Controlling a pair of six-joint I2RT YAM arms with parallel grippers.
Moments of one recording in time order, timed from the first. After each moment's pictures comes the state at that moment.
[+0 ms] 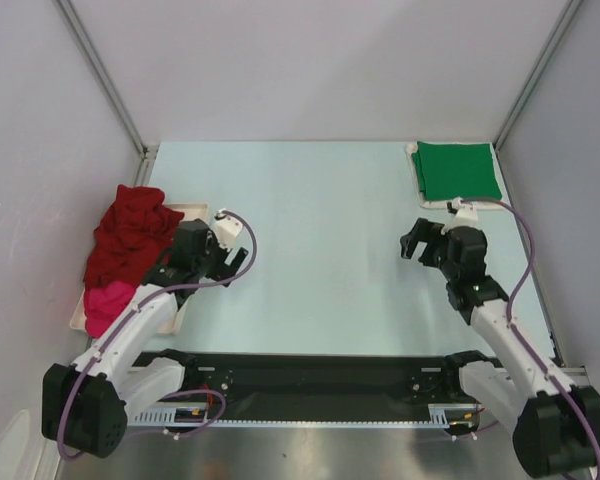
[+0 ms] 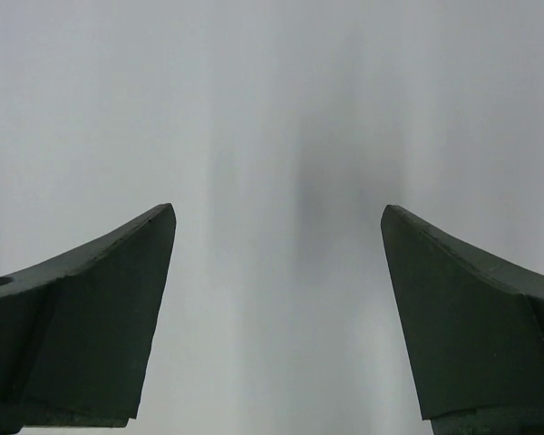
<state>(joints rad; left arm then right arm) -0.28 1.02 0.66 -0.38 -0.03 0.39 0.16 0.97 0.58 -0.05 0.02 0.33</state>
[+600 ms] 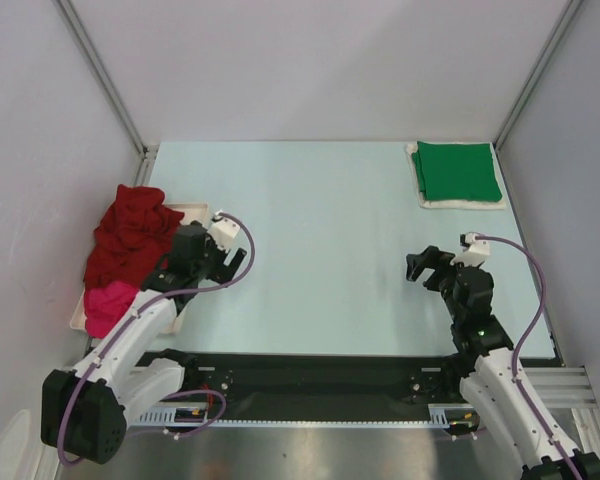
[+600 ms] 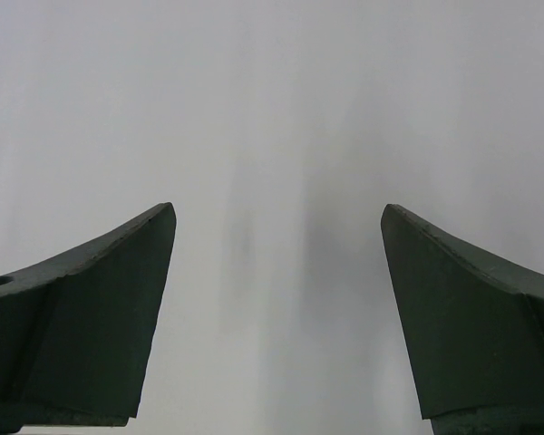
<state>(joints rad) -0.27 0.96 0.61 -0.31 -0.06 0.36 0.22 0.51 0.26 -0.02 0.10 0.41</state>
